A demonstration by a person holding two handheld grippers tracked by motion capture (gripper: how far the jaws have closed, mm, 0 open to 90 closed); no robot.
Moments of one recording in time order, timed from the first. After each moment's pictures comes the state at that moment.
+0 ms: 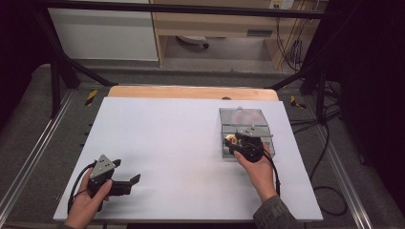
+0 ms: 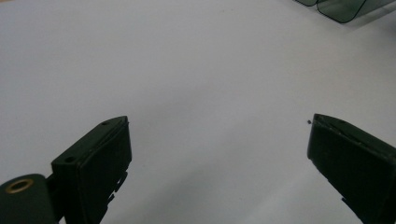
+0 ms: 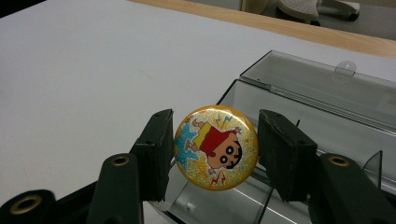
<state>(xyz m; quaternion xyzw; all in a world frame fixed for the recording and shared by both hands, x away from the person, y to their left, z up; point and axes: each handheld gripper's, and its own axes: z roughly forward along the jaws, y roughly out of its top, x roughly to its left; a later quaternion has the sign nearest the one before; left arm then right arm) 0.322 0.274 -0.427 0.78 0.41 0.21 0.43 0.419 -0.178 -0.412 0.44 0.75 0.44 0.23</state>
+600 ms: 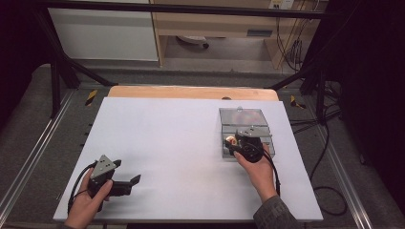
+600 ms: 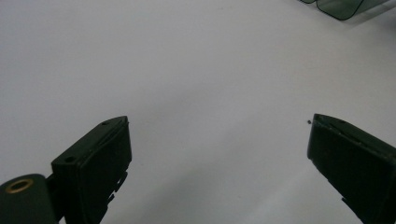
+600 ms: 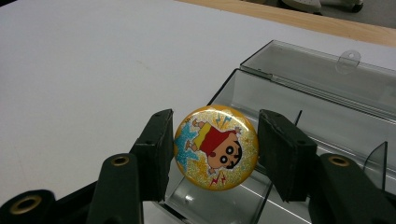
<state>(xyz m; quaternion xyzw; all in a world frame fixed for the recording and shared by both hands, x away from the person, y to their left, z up) 0.322 0.273 -0.428 0.78 0.40 0.20 0.43 0.420 -0.178 -0.416 0.44 0.75 0.43 0.22</state>
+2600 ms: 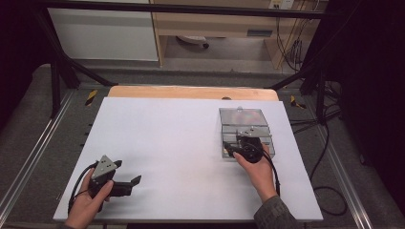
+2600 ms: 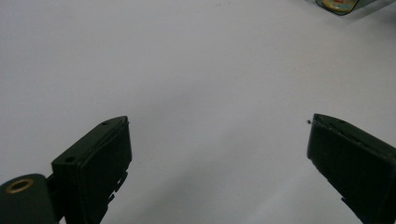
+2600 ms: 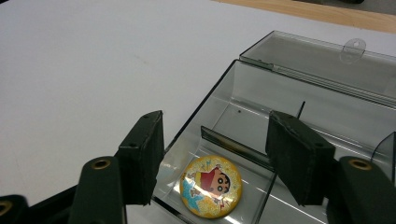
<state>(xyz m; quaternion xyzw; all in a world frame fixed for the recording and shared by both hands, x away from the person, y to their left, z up) 0.322 0.272 -0.429 0.79 0.40 0.20 0.43 0.423 -0.179 -0.422 0.45 0.75 0.43 0.21</state>
